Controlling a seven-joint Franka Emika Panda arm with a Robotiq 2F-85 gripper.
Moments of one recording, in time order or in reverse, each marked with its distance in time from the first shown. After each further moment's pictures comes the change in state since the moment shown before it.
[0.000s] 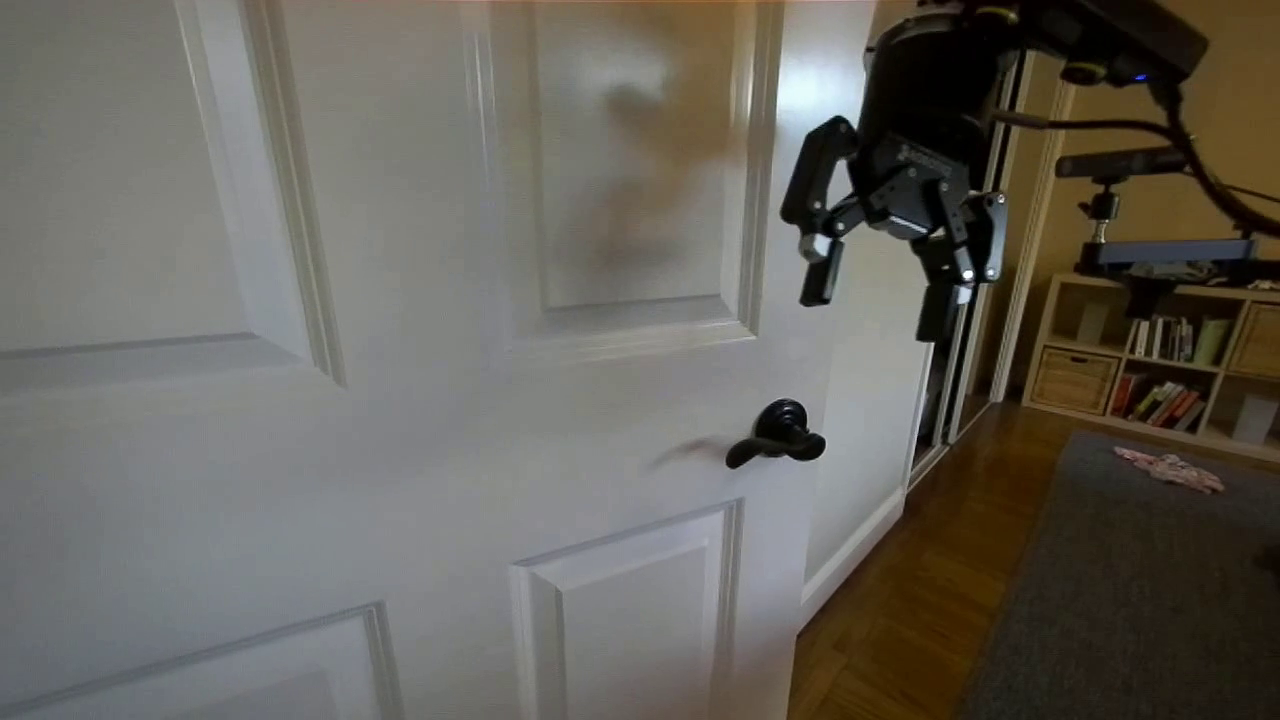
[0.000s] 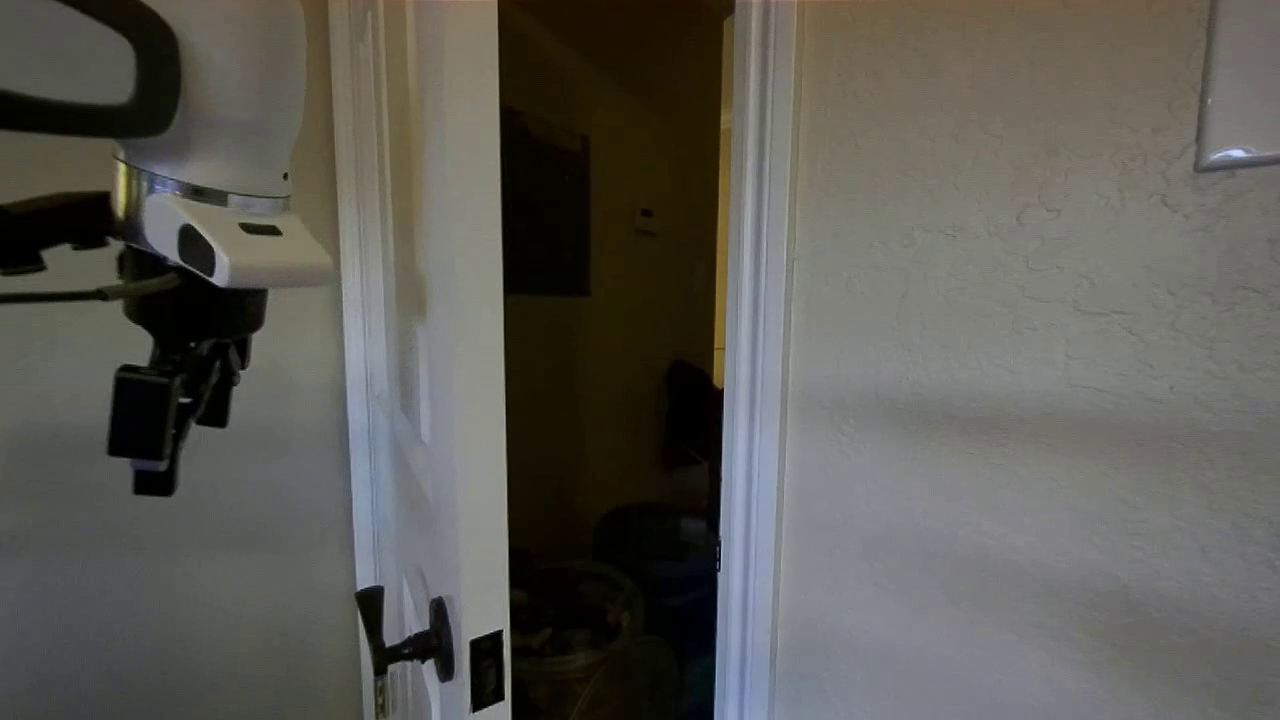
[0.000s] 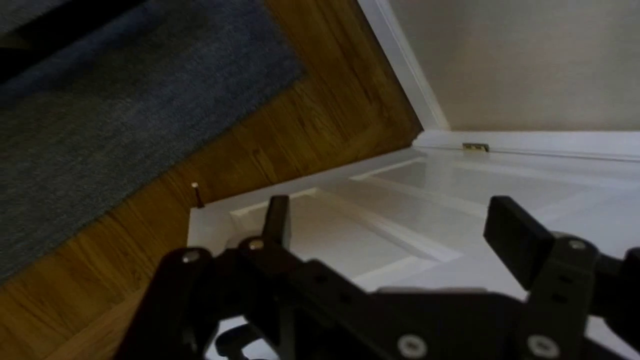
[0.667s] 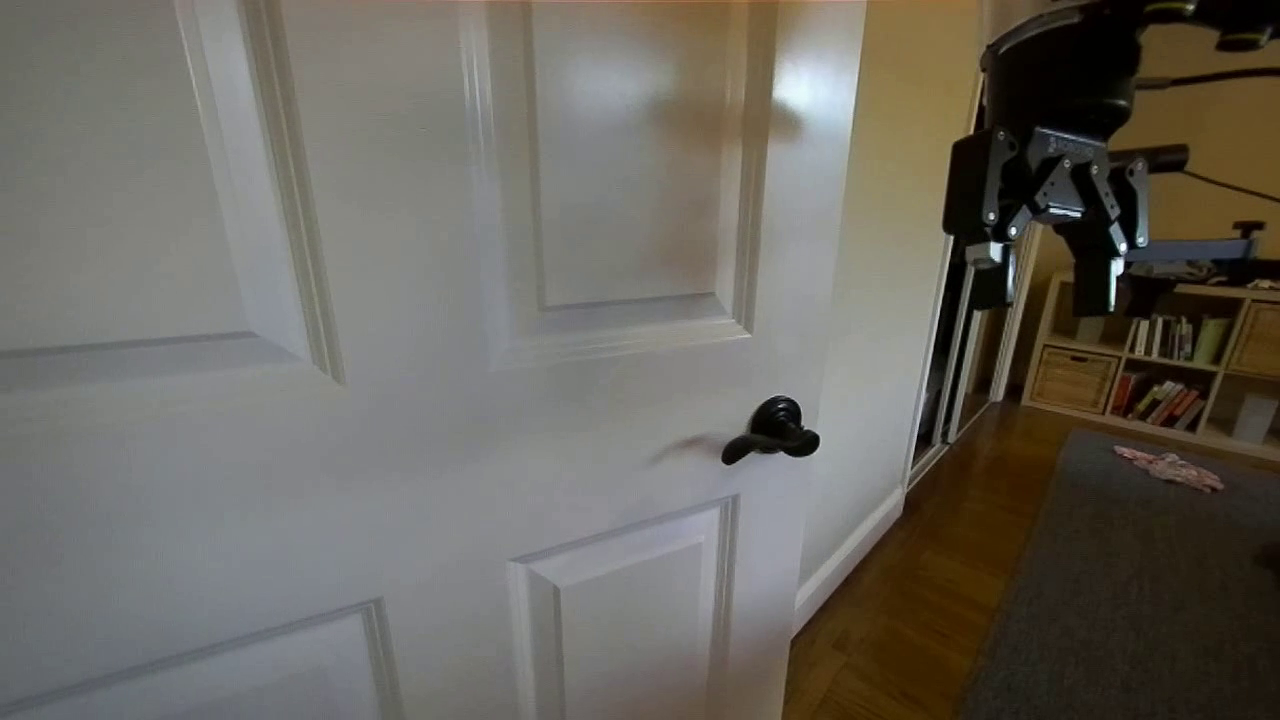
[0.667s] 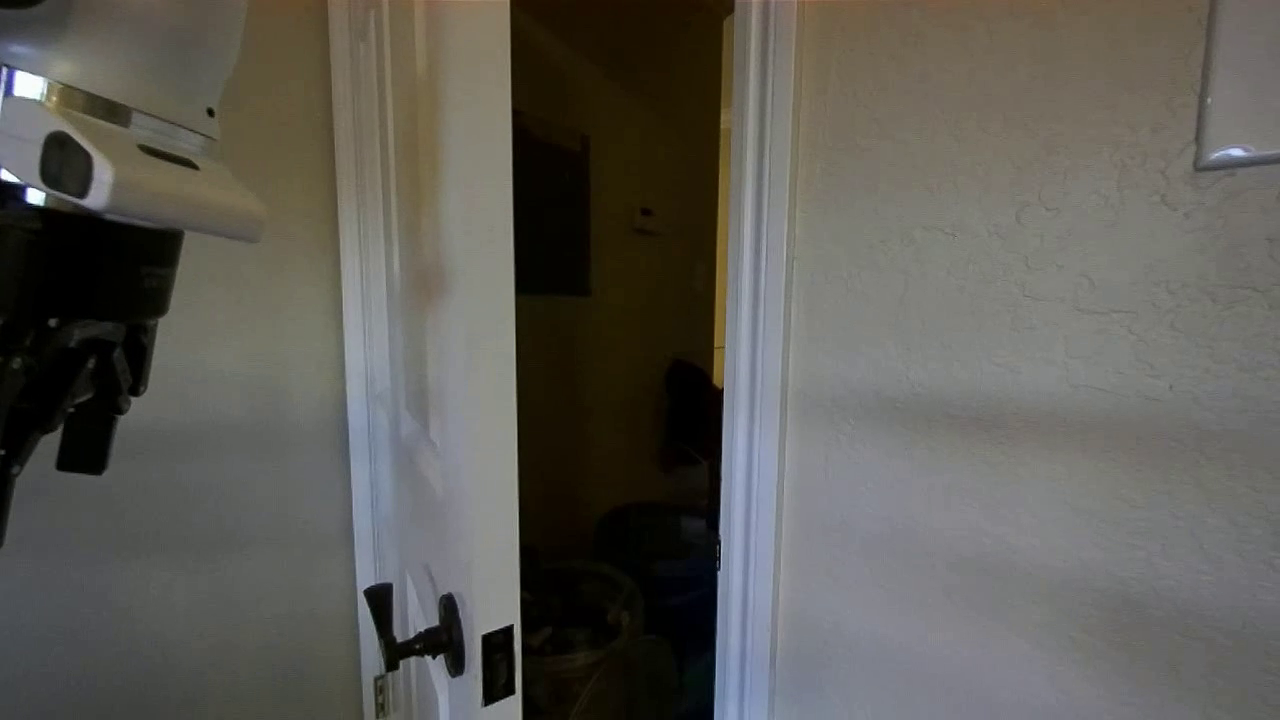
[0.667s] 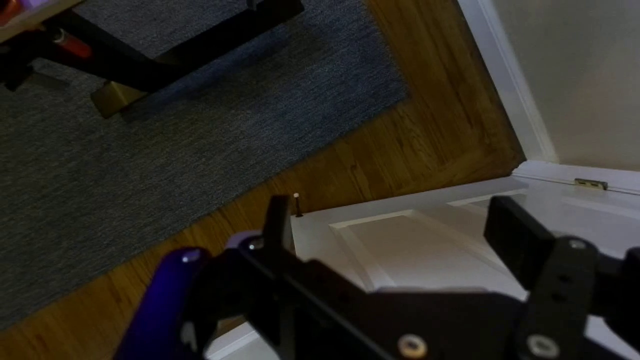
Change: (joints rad) arm -0.053 -0.168 -0.050 -0.122 -0.195 -0.198 -0.024
